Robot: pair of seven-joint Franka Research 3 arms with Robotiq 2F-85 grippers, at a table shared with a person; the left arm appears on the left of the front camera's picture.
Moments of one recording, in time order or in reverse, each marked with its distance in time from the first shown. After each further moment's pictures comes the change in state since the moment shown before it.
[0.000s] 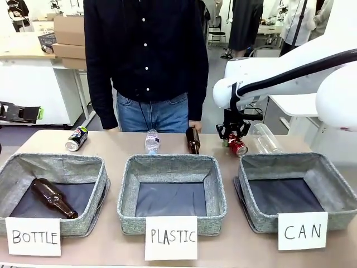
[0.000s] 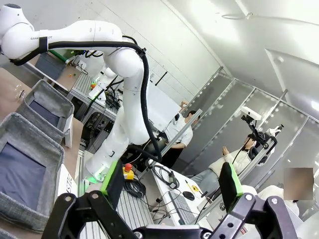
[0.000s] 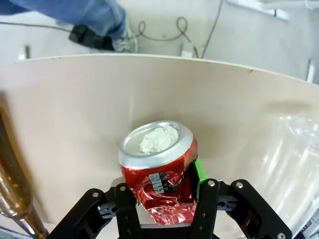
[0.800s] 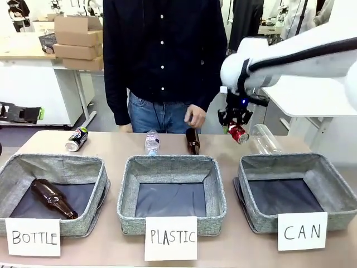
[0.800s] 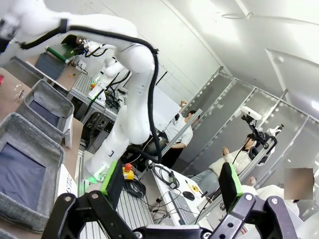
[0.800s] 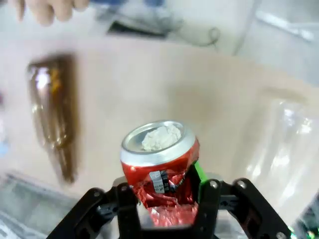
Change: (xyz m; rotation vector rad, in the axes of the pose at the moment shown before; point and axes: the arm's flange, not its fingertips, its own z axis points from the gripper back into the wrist) left arm 0.000 0.000 0.000 0.000 0.001 -0.001; right arm -0.036 -0.020 0.099 0.206 -0.057 0.103
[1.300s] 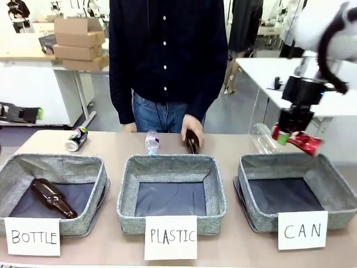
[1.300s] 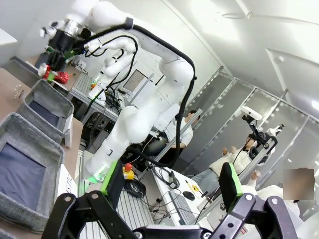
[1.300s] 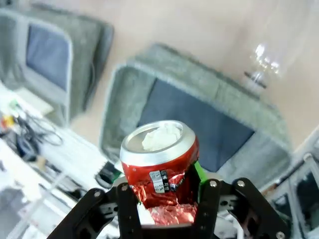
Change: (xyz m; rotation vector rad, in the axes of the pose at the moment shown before) left arm 0.000 0.000 0.000 0.000 0.000 0.000; right arm -0.214 -0.066 0.091 0.161 0.173 0.326
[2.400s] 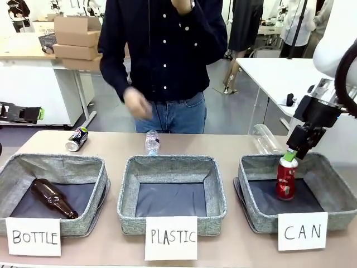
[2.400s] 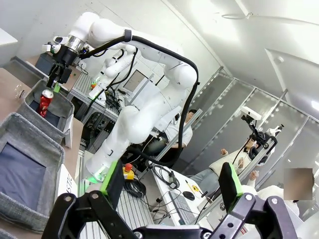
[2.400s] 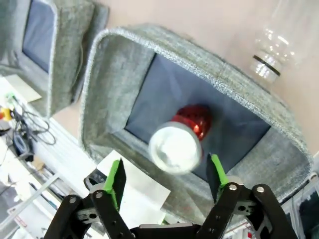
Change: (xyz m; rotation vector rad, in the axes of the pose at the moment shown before) left arm 0.000 0.000 0.000 0.000 -0.001 0.001; right arm -0.034 -0.023 -0.037 0.049 -0.078 0.033
